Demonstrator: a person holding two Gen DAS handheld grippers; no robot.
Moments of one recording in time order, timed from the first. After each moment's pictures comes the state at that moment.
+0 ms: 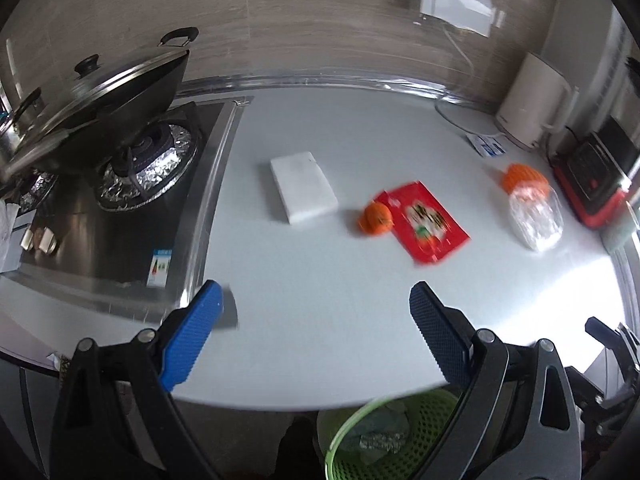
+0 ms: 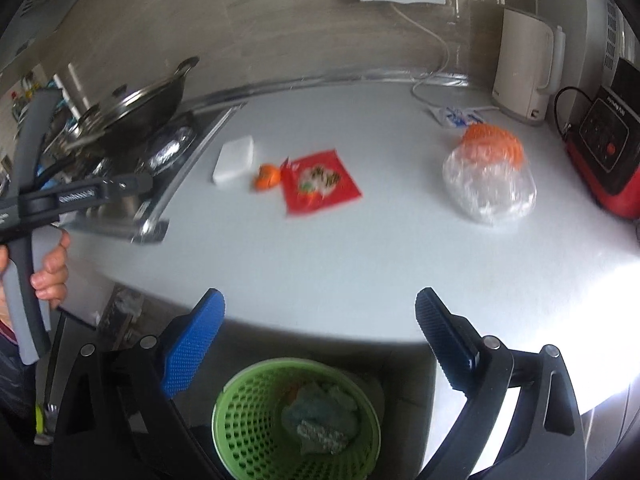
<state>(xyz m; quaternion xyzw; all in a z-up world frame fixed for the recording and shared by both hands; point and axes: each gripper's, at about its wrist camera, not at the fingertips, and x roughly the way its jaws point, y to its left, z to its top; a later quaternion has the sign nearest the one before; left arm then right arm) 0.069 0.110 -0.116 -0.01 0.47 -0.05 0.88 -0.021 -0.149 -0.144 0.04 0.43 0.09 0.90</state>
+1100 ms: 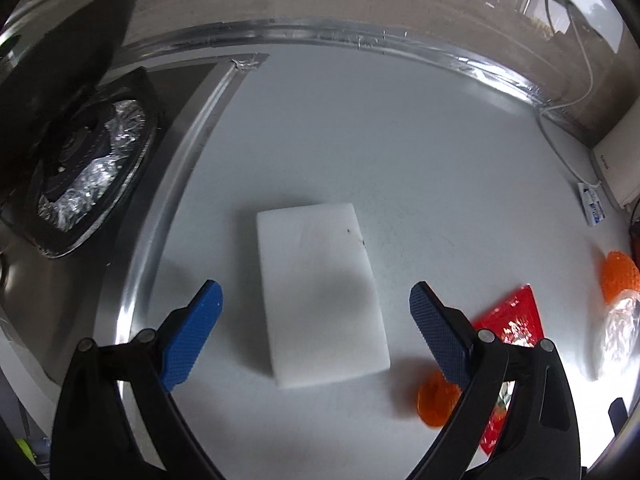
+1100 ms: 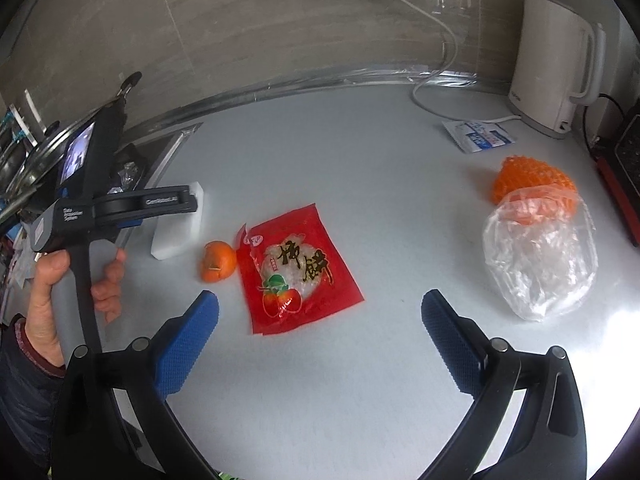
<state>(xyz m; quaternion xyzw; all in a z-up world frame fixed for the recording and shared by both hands) 0.260 0.093 -0.219 -0.04 0.54 0.03 0.84 0.124 -0.137 -0.182 0.05 0.44 0.06 0.89</state>
